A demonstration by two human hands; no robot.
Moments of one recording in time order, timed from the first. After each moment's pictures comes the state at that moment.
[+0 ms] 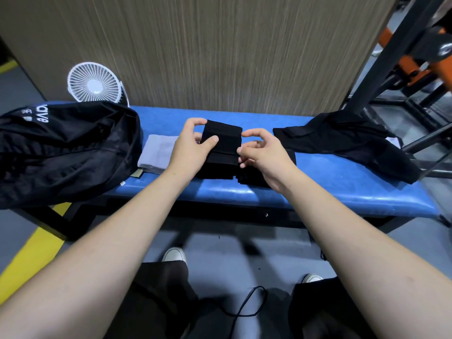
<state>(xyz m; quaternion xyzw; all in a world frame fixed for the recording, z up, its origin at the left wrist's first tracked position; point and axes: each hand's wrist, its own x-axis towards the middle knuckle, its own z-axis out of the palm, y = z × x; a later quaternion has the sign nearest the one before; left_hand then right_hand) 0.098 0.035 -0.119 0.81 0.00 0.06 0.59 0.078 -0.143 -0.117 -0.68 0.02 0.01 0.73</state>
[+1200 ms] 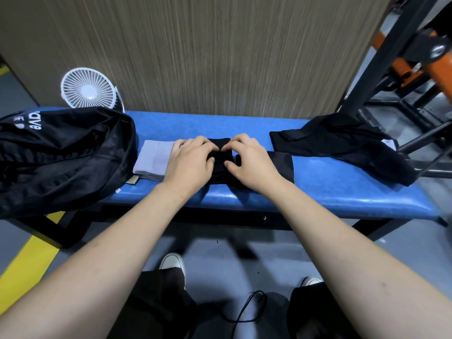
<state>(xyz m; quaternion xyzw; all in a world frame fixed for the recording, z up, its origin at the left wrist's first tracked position) 0.103 0.040 -0.136 0.95 -0.18 0.19 0.14 0.097 -0.135 -0.138 -0.95 -0.15 -0.13 0.25</state>
